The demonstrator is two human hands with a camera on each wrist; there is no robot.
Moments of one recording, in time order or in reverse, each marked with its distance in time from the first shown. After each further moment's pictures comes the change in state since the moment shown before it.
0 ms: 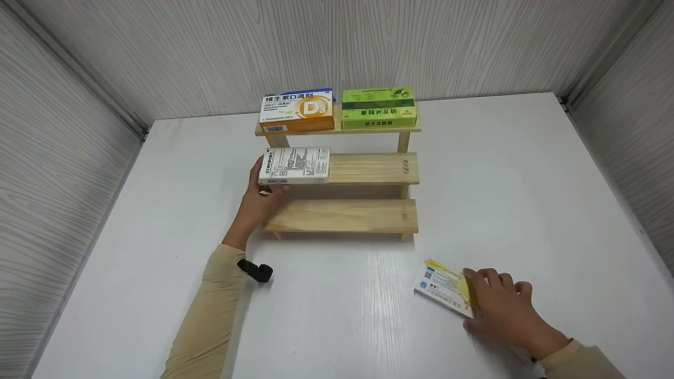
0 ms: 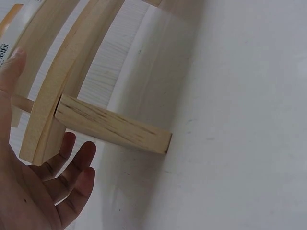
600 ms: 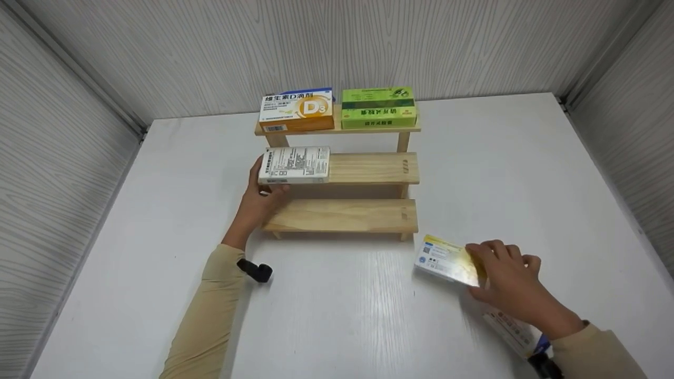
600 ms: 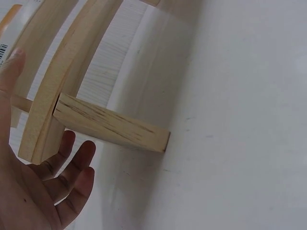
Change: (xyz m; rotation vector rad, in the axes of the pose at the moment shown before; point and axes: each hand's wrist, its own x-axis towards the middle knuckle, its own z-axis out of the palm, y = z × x) left_hand 0.000 0.000 0.000 -0.006 -0.003 0.020; right_hand 0.009 0.001 -0.039 0.110 0.181 -0.076
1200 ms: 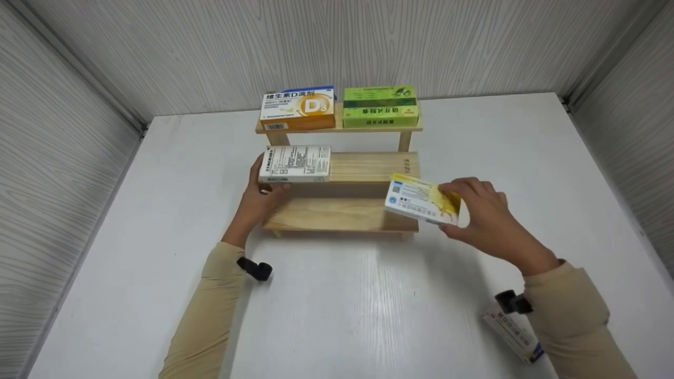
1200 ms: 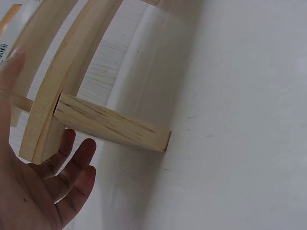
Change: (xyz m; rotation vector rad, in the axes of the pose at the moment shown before) left_hand 0.000 0.000 0.000 -0.014 -0.013 -0.026; right_hand 0.062 -0.036 -0.060 0.125 0.214 -0.255
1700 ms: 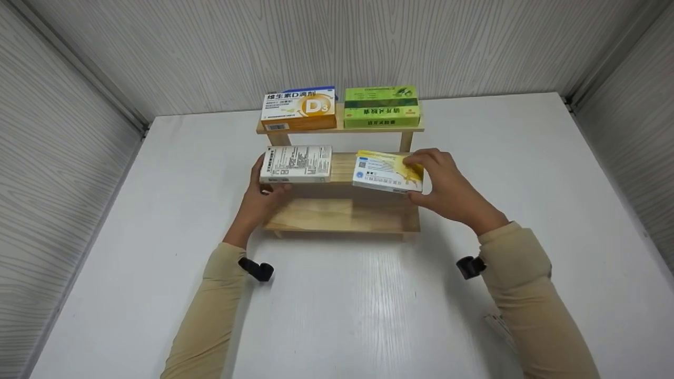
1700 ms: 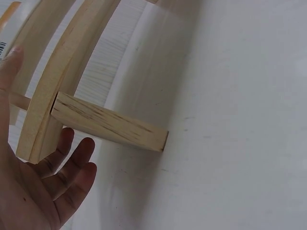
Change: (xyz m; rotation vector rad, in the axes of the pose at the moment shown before) left_hand 0.001 0.000 0.001 0.006 0.010 -0.014; right_hand 0.068 -0.014 0.012 0.171 -0.043 -0.024
